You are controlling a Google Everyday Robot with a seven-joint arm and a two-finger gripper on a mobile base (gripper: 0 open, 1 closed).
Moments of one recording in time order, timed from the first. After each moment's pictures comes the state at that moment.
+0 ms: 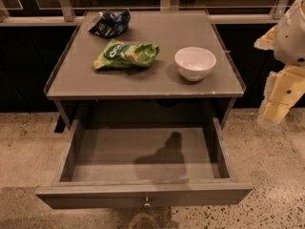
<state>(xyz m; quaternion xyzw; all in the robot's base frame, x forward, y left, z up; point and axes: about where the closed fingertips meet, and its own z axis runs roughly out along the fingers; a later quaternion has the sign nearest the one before) 0.438 -0.217 0.976 -0.60 0.78 -0.03 0.16</state>
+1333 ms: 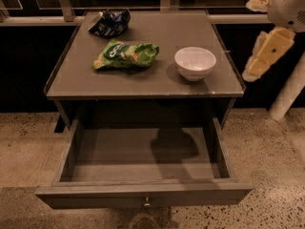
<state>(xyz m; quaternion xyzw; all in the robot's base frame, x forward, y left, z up) 0.533 -0.218 1.008 -0.61 0.74 -0.03 0.29</state>
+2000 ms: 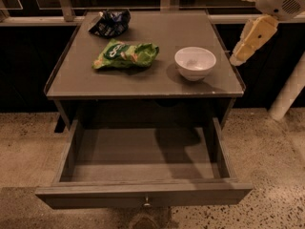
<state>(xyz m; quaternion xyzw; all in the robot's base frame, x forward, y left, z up) 0.583 -0.202 1.019 -0.62 0.71 0.00 0.34</state>
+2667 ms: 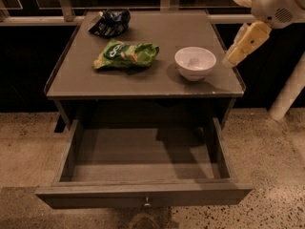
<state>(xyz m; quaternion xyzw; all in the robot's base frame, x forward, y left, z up) 0.589 -0.200 1.007 -0.59 0.72 0.02 0.37</state>
